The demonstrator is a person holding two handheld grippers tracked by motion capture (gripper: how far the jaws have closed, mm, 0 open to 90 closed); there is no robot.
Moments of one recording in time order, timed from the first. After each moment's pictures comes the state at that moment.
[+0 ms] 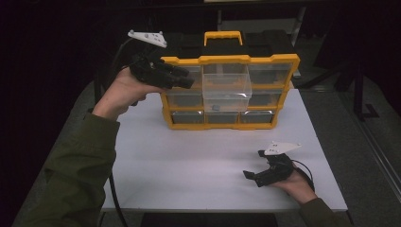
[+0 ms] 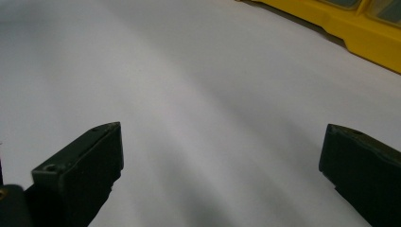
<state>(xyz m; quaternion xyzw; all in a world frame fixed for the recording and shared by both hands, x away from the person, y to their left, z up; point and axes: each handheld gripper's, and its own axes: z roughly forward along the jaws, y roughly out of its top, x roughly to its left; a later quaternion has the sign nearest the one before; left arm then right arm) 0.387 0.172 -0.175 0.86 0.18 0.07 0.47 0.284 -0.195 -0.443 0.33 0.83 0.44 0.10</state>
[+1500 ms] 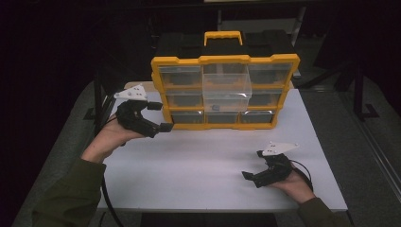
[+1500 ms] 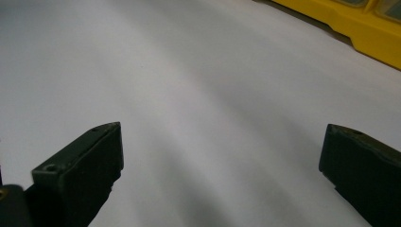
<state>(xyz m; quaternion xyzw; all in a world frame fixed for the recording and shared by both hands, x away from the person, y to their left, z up) 0.351 0.228 -0.290 0.85 0.22 0.10 0.46 0.283 -0.191 -0.444 0.33 0.83 0.43 0.10</state>
